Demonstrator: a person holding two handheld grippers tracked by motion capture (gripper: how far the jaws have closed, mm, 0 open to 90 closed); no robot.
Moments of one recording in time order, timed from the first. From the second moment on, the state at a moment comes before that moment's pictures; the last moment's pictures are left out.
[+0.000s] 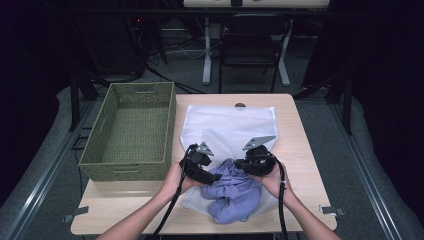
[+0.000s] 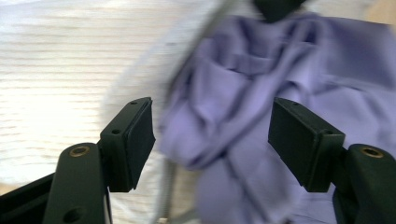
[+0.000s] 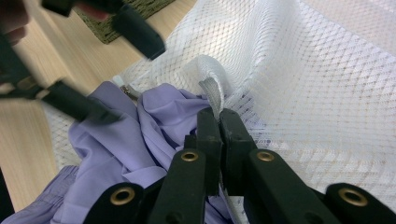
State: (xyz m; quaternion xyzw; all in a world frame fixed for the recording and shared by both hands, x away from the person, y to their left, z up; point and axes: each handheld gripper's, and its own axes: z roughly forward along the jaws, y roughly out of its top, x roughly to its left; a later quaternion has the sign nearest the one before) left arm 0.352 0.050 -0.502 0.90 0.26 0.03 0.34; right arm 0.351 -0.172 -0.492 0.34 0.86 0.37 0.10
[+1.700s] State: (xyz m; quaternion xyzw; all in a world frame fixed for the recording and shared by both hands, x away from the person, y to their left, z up) left arm 0.335 0.030 -0.500 0.90 0.24 0.00 0.36; right arm 0.353 -0.173 -0.494 0.35 0.86 0.37 0.09
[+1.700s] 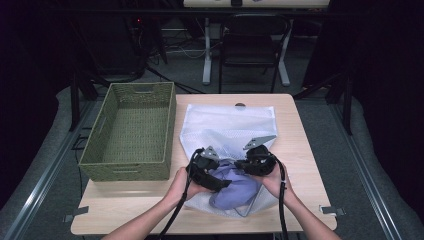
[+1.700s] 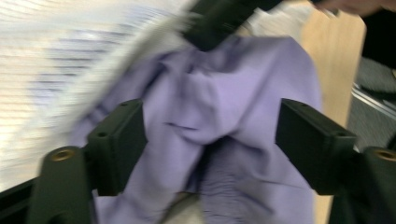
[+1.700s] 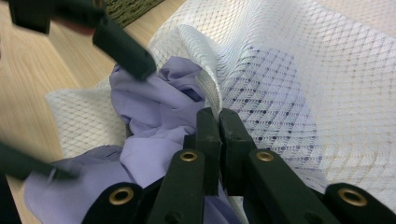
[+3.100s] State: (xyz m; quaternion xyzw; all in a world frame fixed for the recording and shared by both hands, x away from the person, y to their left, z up) left arm 0.358 0.023 -0.530 0.88 0.30 0.09 0.35; right arm 0.351 -0.171 -0.495 0.35 0.86 0.37 0.07
